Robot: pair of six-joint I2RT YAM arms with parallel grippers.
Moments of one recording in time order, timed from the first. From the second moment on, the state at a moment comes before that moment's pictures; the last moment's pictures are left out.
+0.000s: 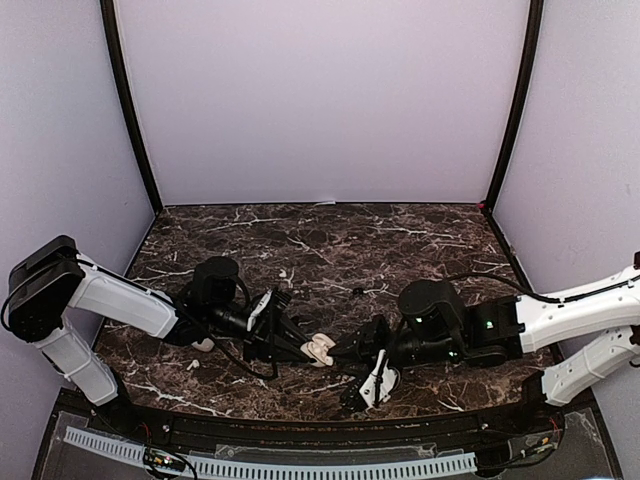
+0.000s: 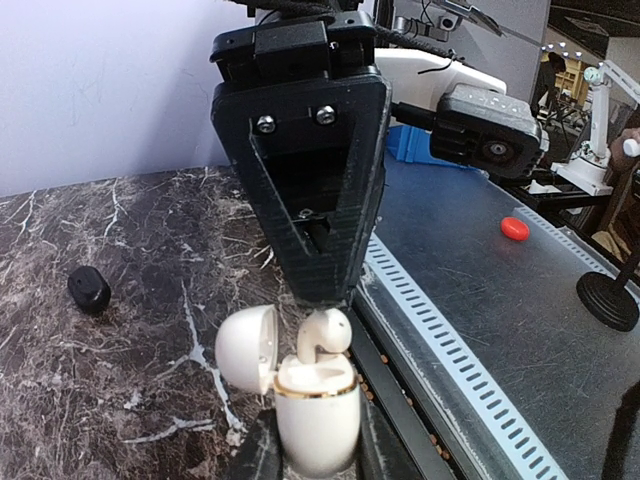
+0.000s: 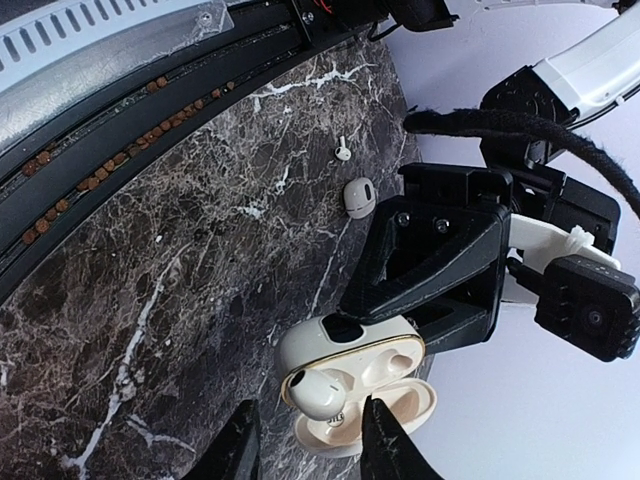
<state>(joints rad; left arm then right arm) -0.85 1.58 0.59 0.65 1.06 0.21 1.30 1.26 0.73 -0.03 -0.09 -1.35</state>
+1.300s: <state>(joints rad) -0.85 1.58 0.62 0.54 1.09 0.26 1.30 1.31 0.78 -0.07 -0.09 -1.31</state>
